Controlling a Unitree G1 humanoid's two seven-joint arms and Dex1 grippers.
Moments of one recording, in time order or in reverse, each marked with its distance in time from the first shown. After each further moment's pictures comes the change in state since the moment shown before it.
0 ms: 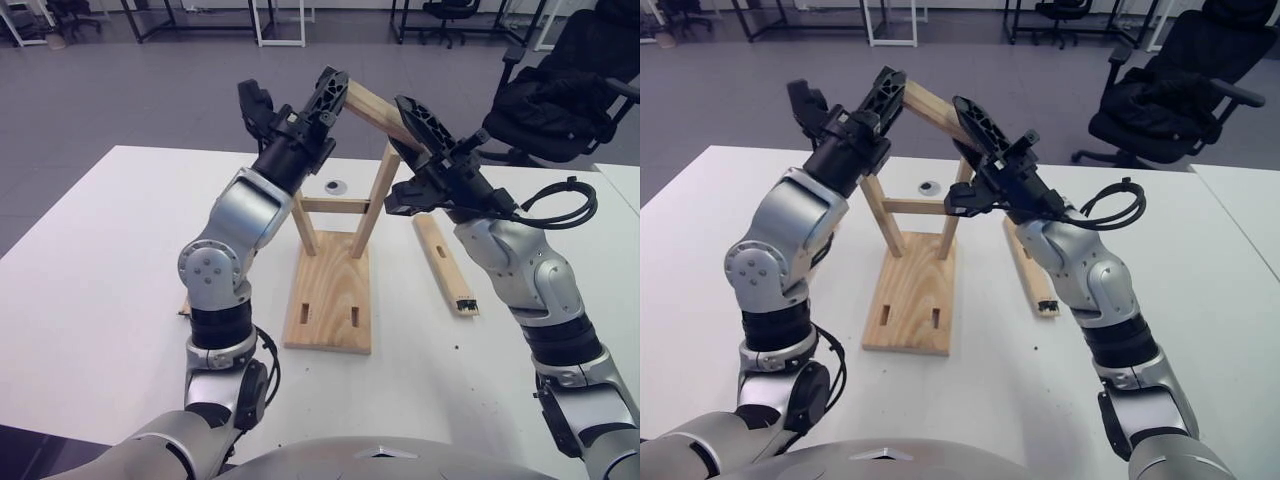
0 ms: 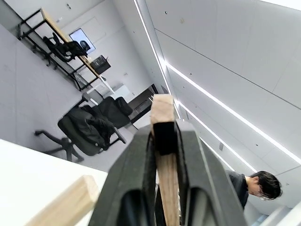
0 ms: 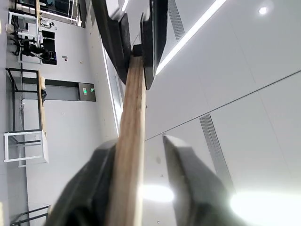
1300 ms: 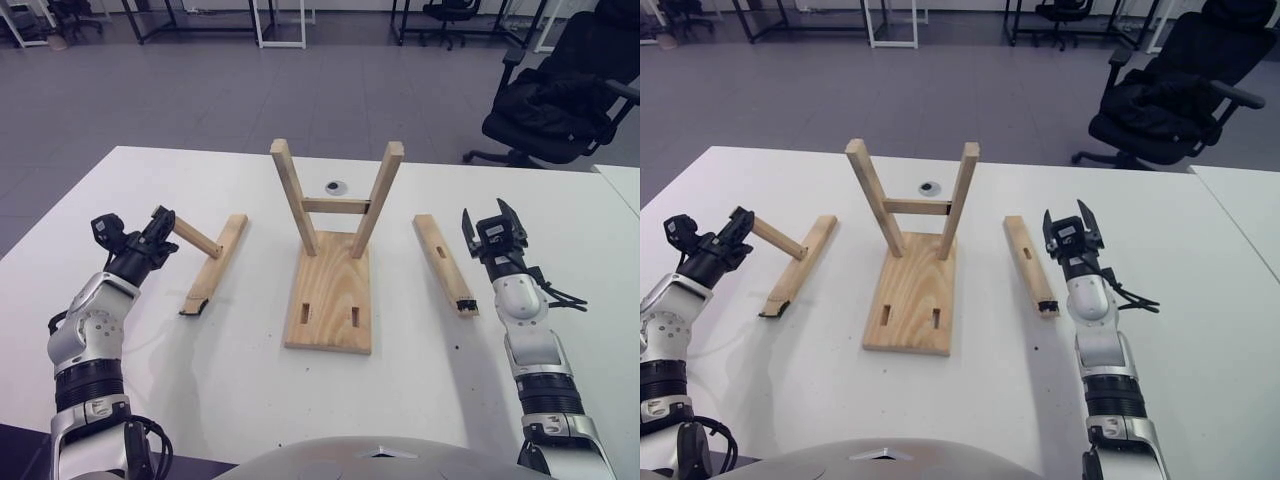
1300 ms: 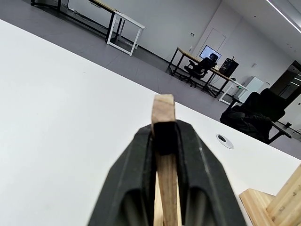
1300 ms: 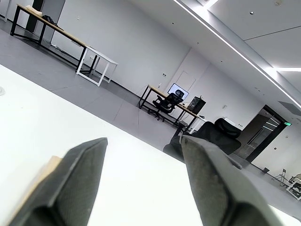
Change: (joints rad) left arm 0.412 0.452 0.306 0.651 0.728 -0.185 -0.866; right arm 0.312 0.189 -0.287 0.406 0.685 0.132 0.047
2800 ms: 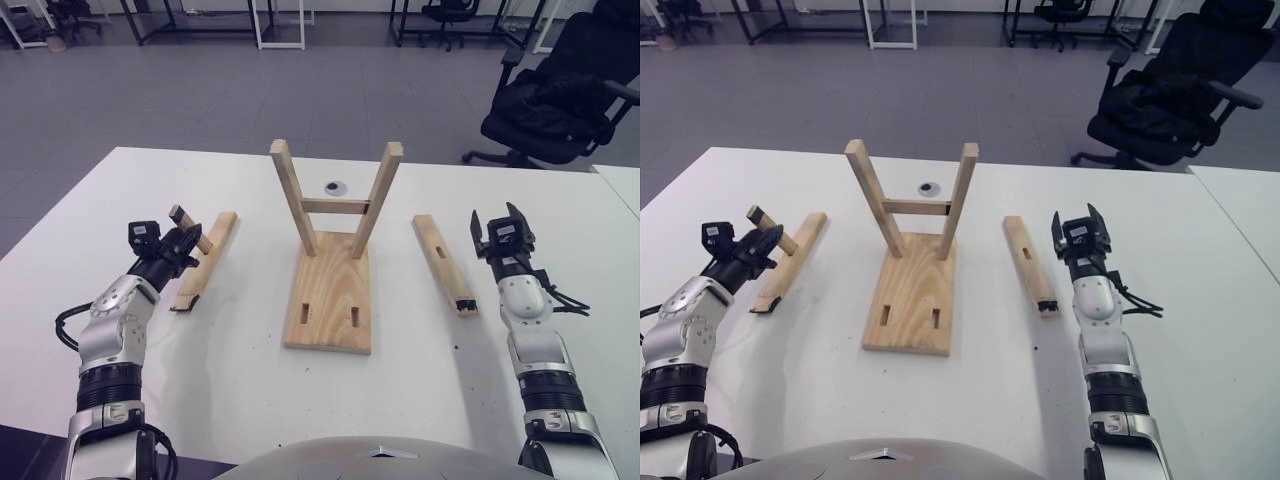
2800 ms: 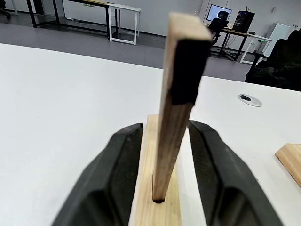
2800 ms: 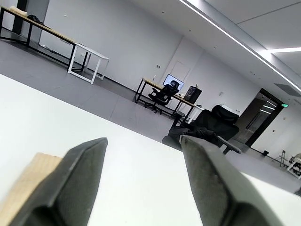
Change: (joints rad) left arm 0.030 -0.027 -0.137 -0.047 0.270 -0.115 0.013; right arm -0.014 -0.009 -0.044 0.069 0.102 -0.009 -0.026
